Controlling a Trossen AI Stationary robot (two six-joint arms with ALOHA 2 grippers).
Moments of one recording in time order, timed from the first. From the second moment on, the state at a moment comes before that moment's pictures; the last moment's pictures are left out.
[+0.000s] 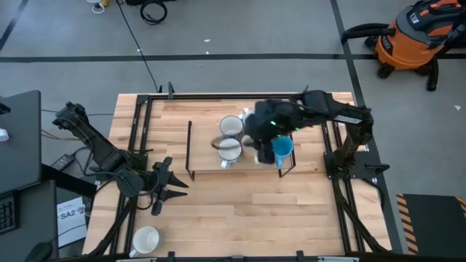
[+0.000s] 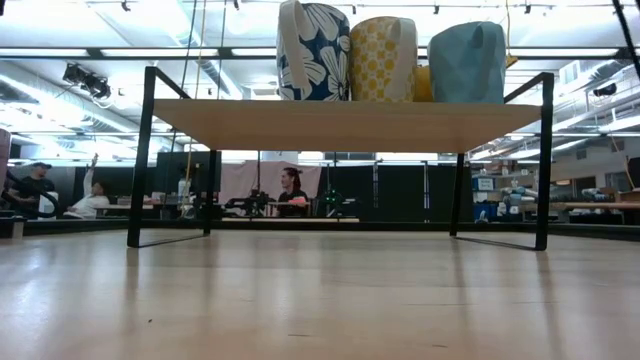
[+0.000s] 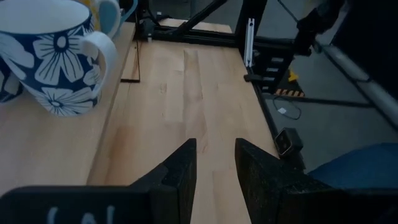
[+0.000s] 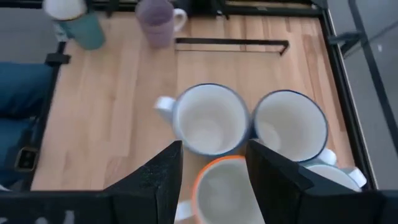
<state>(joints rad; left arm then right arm) -0.74 0.96 0.83 -0.33 -0.55 -0.46 0.12 1.80 2.33 -1.39 0.10 0.06</state>
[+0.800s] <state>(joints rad) -0.70 0.95 1.17 -1.05 -0.57 -1.16 0.66 1.67 1.99 -1.56 0.64 0.51</state>
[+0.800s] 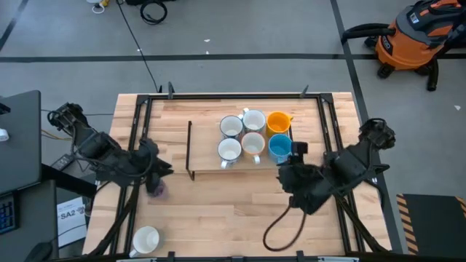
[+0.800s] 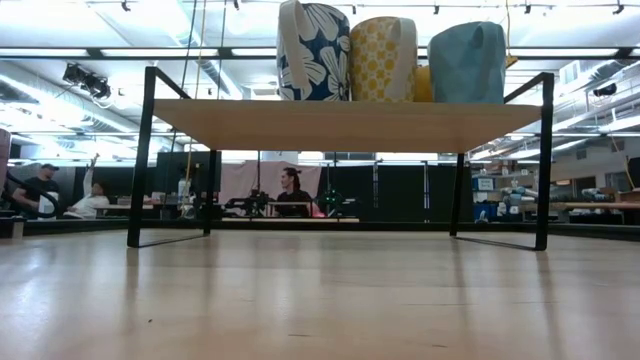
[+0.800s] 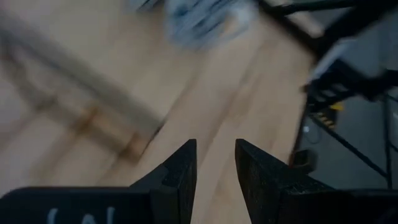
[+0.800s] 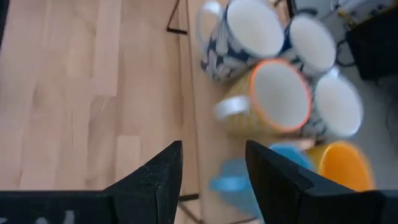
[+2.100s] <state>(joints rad) -0.68 0.97 0.88 -1.35 -0.20 -1.51 0.84 1.57 1.56 -1.18 0.60 0.74</state>
